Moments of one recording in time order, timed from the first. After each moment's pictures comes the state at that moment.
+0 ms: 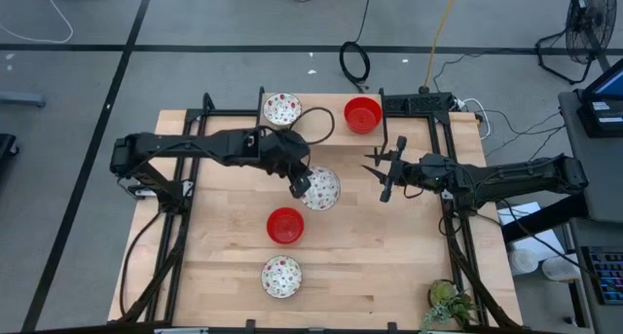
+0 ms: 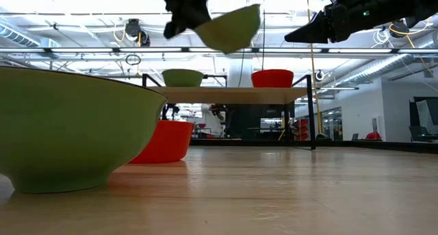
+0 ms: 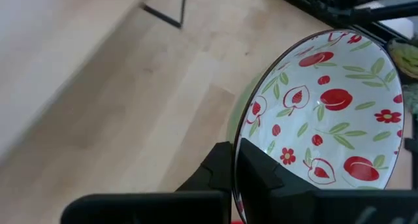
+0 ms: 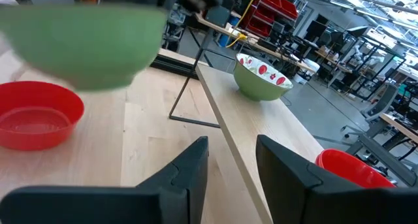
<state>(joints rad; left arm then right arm) 0.09 1.57 1.43 -0.64 -0.02 -0.41 -0.03 0.86 0.44 0.29 0.34 -0.37</state>
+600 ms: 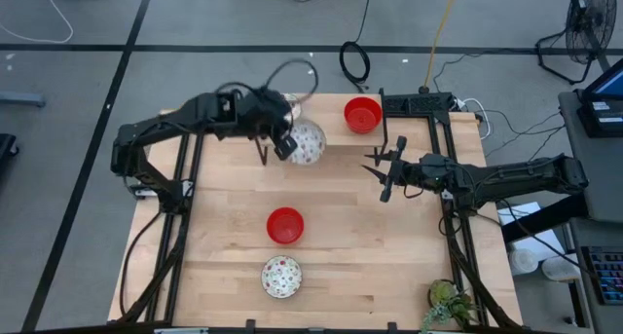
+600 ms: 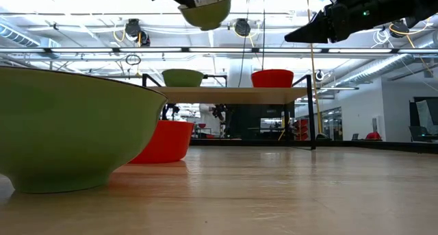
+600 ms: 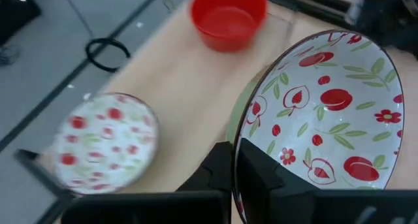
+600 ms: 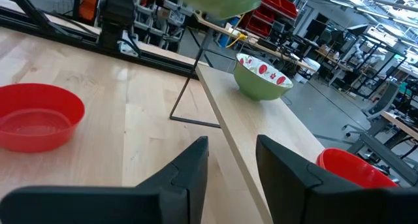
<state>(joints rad) 0.19 1.57 1.84 -1.06 -0.30 -0.26 -0.03 0.86 0.44 0.29 0.34 -0.36</state>
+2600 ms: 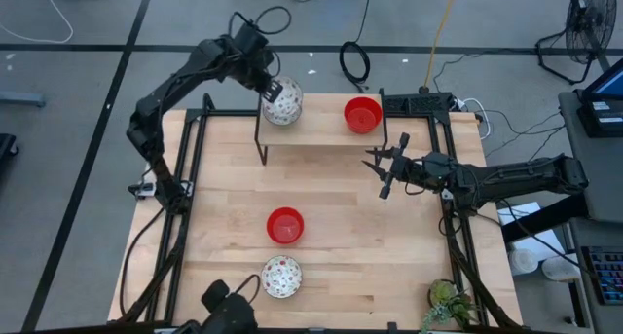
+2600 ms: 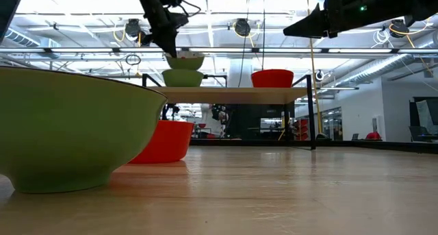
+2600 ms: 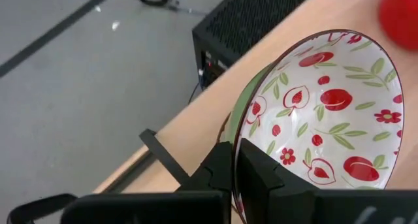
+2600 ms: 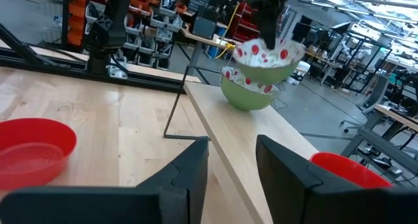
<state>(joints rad) 0.77 1.76 1.95 -1.16 0.01 -0.05 -0.03 0.86 0.44 0.36 0.37 -0.29</state>
